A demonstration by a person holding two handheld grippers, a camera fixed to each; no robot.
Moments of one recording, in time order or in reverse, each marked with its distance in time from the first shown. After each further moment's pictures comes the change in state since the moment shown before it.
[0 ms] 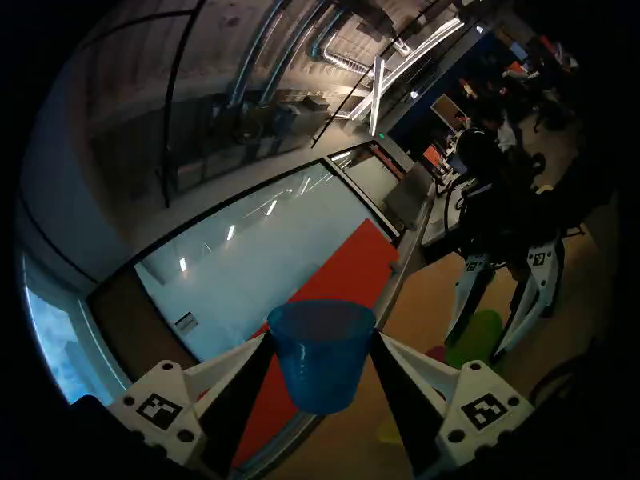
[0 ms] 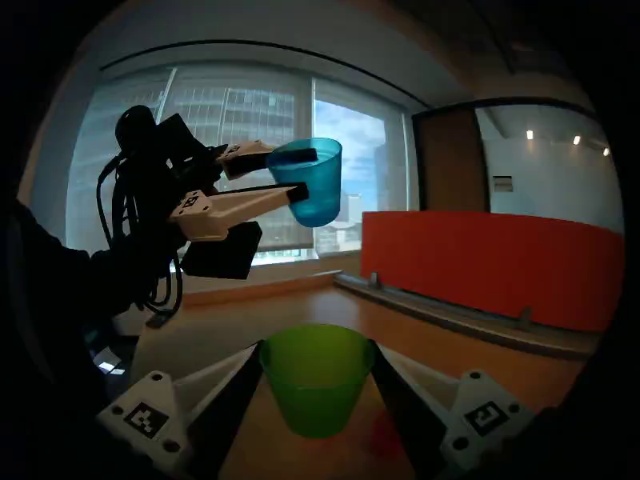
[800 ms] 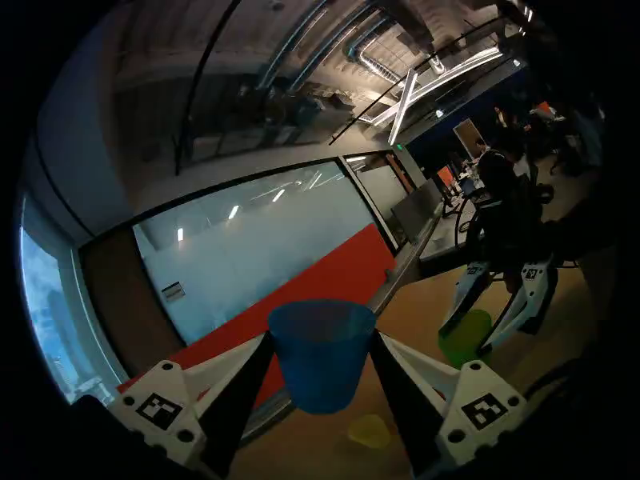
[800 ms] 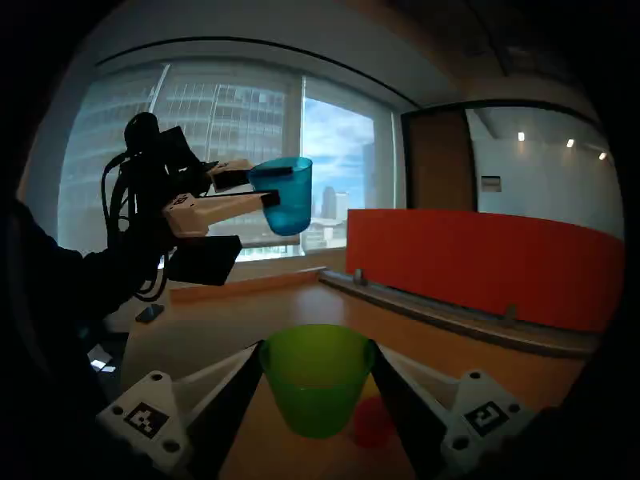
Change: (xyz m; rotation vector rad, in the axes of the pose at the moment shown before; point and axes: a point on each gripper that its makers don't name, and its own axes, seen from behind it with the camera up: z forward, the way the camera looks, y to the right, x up) left arm -0.021 -0.005 -0.011 -0.002 -0.009 -0.197; right arm 0.000 0.015 -0.015 -0.060 -0.012 -0.008
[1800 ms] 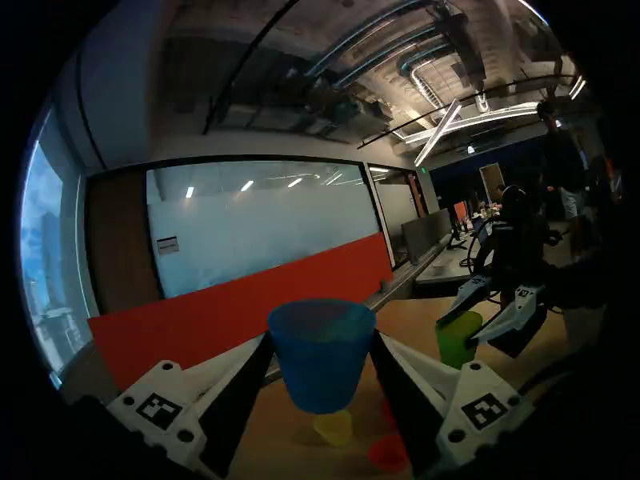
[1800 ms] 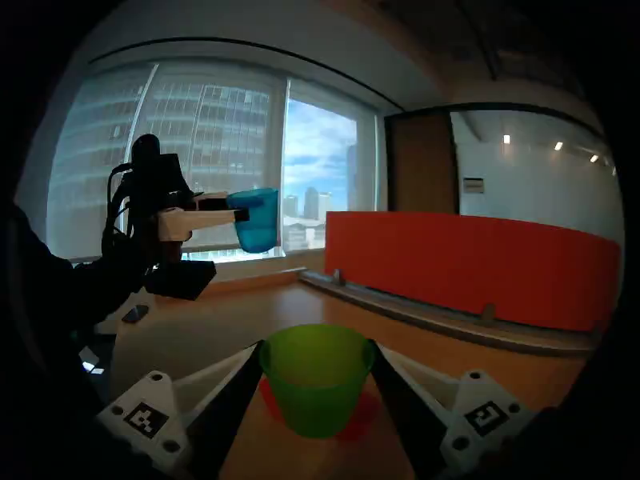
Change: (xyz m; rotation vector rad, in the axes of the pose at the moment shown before) left arm -0.033 -0.013 -0.016 0.012 -0.014 -0.280; right arm -0.001 0.027 -0.025 -0.083 0.002 0.000
